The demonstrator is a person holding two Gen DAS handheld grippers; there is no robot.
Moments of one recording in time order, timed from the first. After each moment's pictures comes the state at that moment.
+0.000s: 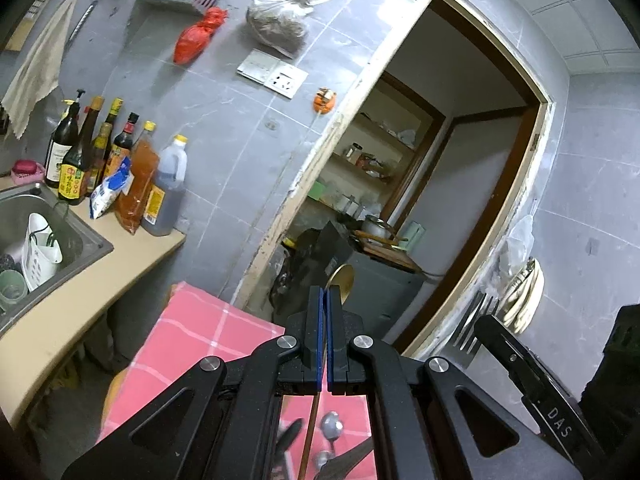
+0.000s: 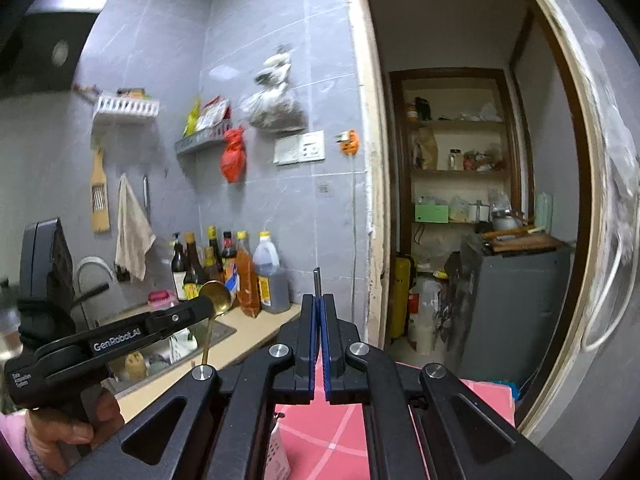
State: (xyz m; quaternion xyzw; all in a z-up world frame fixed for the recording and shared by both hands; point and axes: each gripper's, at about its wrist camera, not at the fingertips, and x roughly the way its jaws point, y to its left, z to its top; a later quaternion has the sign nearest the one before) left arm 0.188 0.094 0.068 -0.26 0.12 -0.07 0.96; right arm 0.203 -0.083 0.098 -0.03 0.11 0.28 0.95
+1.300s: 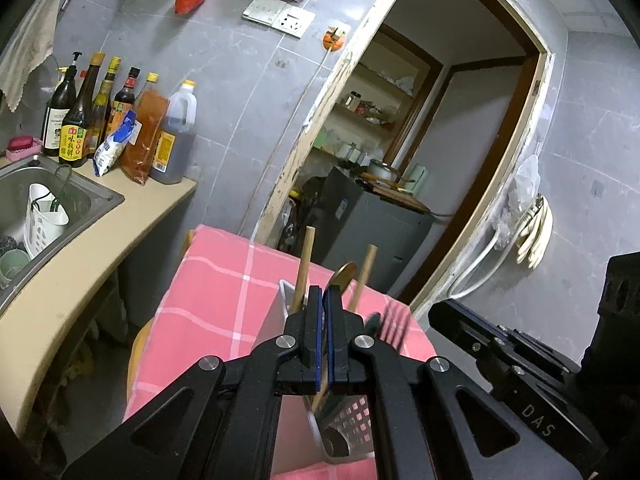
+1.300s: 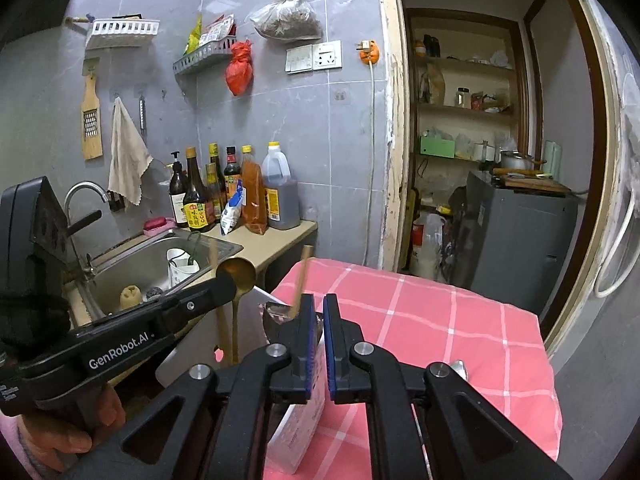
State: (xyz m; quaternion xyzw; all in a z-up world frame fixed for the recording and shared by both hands) left arm 0.175 0.102 -0.002 -0.22 0.20 -0.10 0.95; right arm 0.196 -0.033 0.021 -0.06 0.23 0.27 0.93
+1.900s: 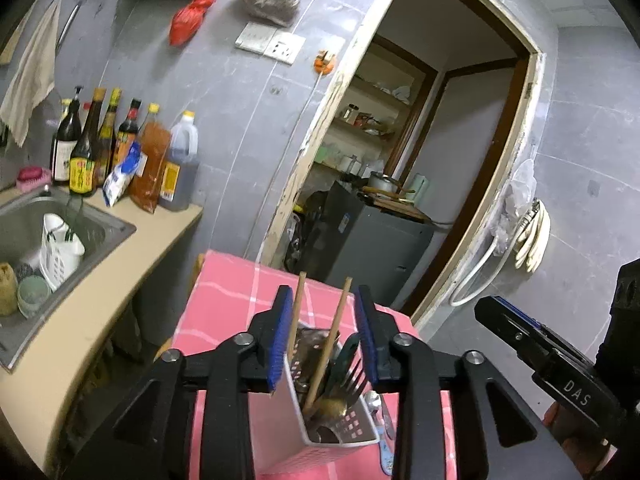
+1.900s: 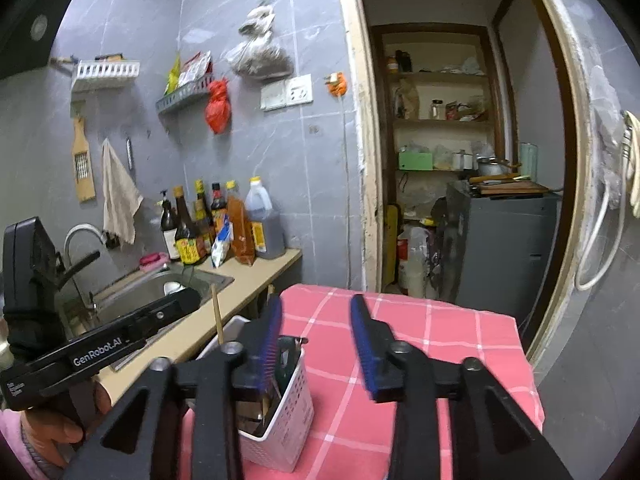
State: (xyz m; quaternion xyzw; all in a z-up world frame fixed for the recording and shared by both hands) left arm 0.149 0.101 0.041 -0.19 0.18 -0.09 0.96; right arm 0.175 -0.071 0.063 -0.01 0.20 0.24 0.95
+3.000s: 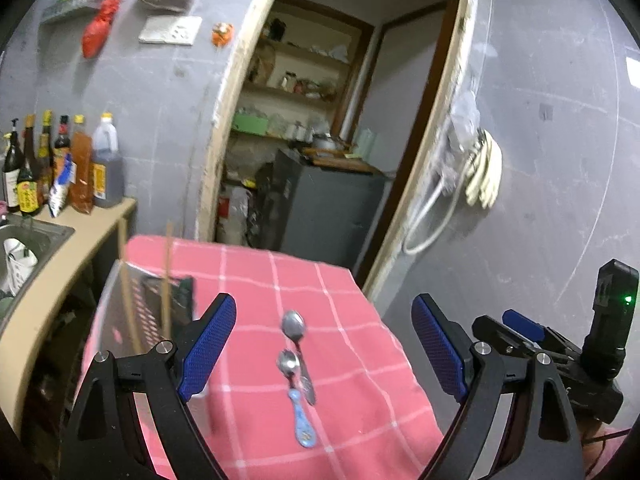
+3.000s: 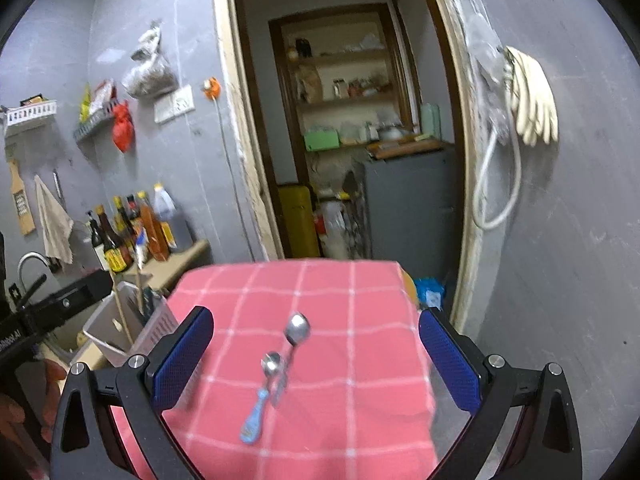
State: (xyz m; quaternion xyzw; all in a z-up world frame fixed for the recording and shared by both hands) left arm 0.142 -0.038 0.037 -0.12 0.23 -0.17 0.95; right arm 0.141 -0.237 0.037 0.04 0.24 0.10 0.96
